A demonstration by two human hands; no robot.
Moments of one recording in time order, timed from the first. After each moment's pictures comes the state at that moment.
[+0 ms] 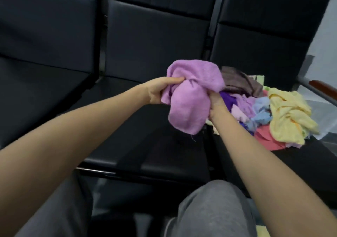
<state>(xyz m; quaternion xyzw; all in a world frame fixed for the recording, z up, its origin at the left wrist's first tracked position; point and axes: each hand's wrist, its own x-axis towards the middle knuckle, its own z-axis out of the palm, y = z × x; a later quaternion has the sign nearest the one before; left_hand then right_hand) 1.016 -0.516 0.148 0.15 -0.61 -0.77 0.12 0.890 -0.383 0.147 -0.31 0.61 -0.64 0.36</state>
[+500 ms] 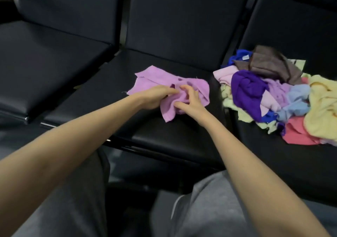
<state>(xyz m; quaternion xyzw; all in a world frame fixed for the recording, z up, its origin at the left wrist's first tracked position) 1.068 -0.533 0.034 0.30 -0.66 -0.68 0.15 0.950 -0.422 0.044 -0.50 0.75 -0.33 0.26</state>
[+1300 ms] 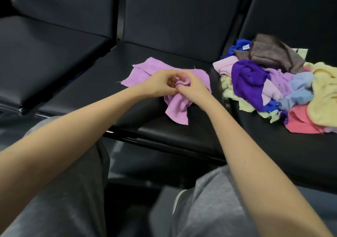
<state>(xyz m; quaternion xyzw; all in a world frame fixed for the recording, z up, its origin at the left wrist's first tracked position) 1.073 -0.508 0.050 0.24 -0.86 -0.40 0.22 0.953 -0.426 0.062 -0.51 0.75 -0.36 0.23</state>
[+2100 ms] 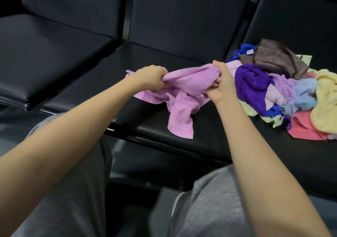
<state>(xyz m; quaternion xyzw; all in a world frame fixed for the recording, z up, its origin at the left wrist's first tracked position) 1.093 -0.528 0.069 0.36 -0.91 -0.17 0.11 0.931 -0.418 0.088 -0.16 0.44 -0.76 0.45</state>
